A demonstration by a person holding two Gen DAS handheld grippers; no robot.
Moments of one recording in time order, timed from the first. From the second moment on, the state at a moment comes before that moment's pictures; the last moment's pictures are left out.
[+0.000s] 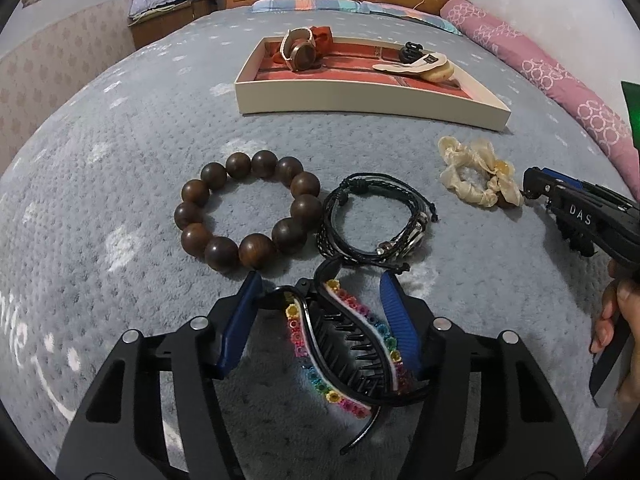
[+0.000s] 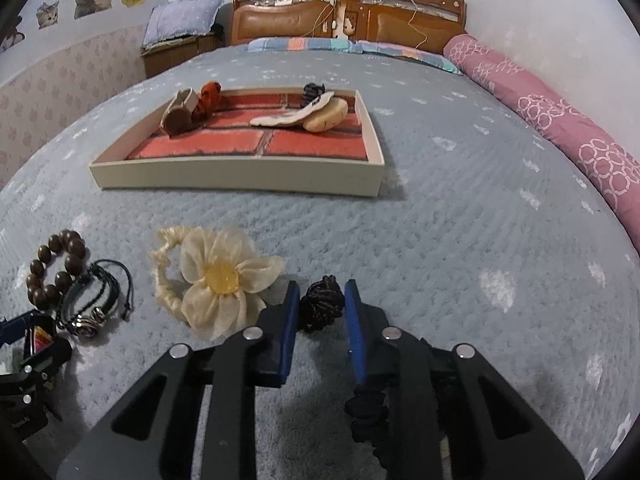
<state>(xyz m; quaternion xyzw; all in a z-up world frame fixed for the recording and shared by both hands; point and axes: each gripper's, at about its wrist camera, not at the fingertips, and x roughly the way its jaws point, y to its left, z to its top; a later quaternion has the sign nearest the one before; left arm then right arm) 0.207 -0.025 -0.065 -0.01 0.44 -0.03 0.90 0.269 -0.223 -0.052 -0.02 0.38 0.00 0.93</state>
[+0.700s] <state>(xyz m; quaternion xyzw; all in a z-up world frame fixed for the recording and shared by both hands) 0.215 -0.011 0.003 -0.02 0.39 -0.06 0.92 0.271 -0.234 -0.008 -0.02 0.33 0.00 0.94</state>
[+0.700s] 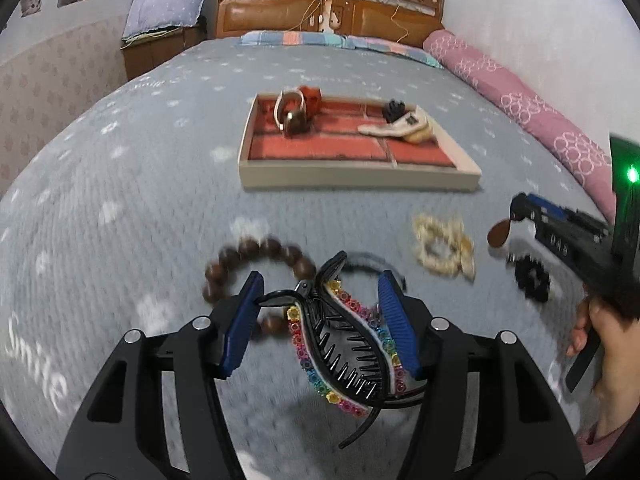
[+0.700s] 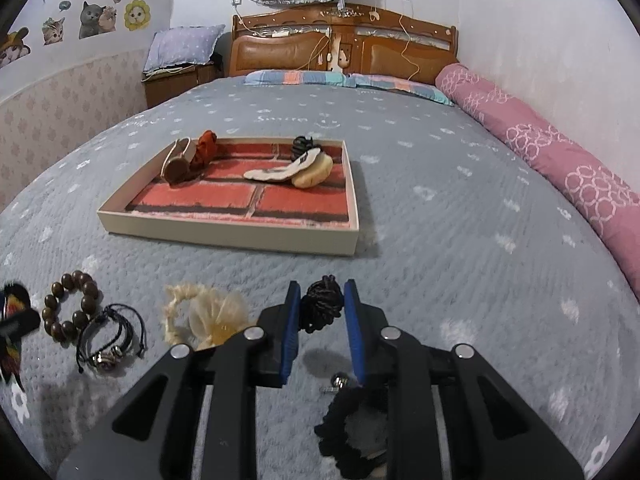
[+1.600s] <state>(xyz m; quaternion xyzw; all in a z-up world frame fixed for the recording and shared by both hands) 0.469 -0.004 0.006 0.04 0.39 -0.03 0.92 0.459 -0.213 0.015 -0.06 0.34 0.00 0.94</state>
